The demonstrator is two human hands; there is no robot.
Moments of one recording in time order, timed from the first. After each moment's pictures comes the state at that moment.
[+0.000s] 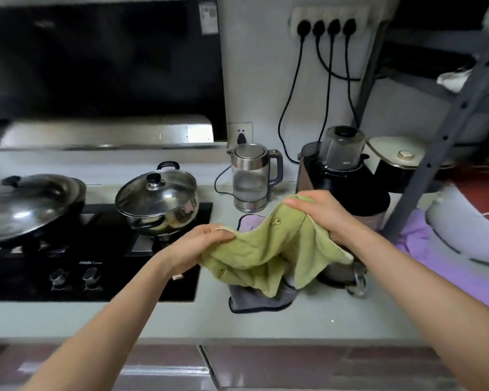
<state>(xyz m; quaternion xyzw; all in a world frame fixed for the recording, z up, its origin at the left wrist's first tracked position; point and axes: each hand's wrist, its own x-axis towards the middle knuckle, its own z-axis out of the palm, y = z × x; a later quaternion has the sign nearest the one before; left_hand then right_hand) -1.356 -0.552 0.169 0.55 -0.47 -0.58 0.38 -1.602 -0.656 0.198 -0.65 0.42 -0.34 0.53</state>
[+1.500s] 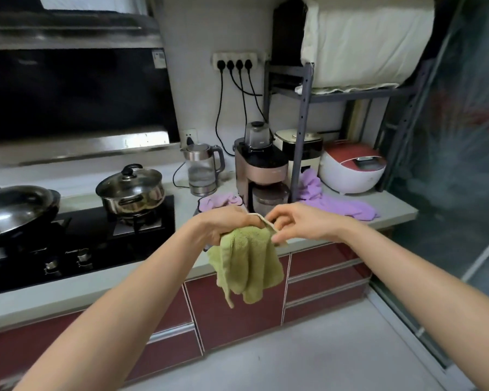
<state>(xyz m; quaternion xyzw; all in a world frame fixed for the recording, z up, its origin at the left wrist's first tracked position) -1.493 -0.313 0.251 0.56 -0.61 -0.55 0.14 -1.696 -0.310 0.243 -0.78 0.46 -0.13 0.41</state>
